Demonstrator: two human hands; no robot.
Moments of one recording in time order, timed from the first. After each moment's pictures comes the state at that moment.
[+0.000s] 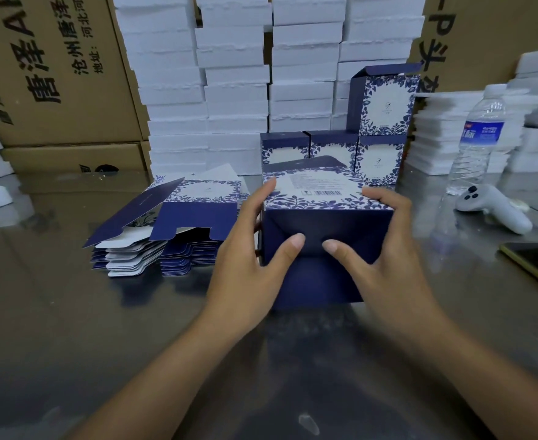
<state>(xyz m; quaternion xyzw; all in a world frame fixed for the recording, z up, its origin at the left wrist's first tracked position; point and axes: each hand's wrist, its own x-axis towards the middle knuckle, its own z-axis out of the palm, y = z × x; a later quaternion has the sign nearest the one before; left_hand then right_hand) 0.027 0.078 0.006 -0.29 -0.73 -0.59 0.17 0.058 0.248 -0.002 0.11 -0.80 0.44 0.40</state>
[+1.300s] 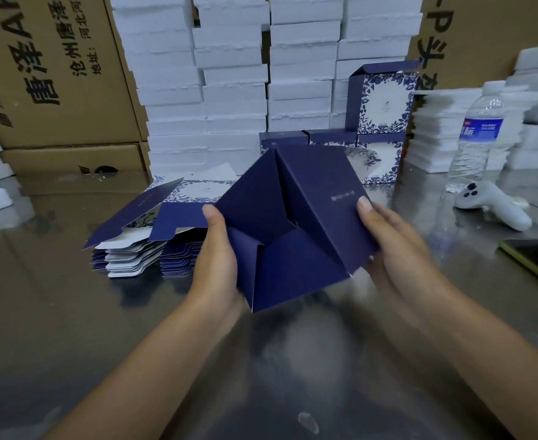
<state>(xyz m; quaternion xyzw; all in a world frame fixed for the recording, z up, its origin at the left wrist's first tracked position) 0.014 0.076 0.014 0.04 -0.50 -0.86 -0.08 0.046 0.255 0.009 -0.03 -0.60 0.78 0.16</state>
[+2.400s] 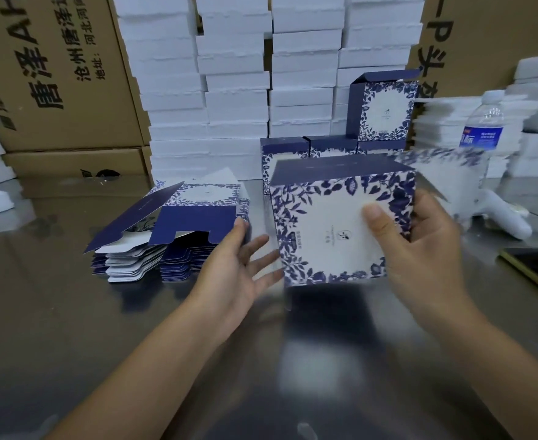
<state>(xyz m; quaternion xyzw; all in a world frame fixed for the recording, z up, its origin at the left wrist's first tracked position) 0.011 0.077 0.016 -0.03 -0.47 -0.87 -0.13 0.065 0.251 0.027 0.11 -0.68 0.60 0.41</state>
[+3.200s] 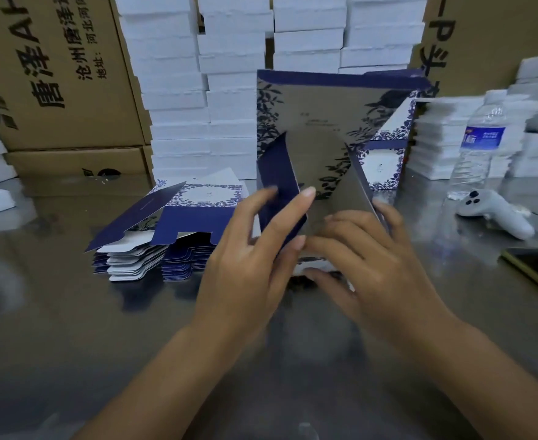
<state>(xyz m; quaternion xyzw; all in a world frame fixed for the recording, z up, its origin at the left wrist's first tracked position) 0.028 0.076 0.012 -0.36 -0.73 -0.31 0.48 0.069 0.237 0.021 0.23 -0.82 -0.04 0.52</state>
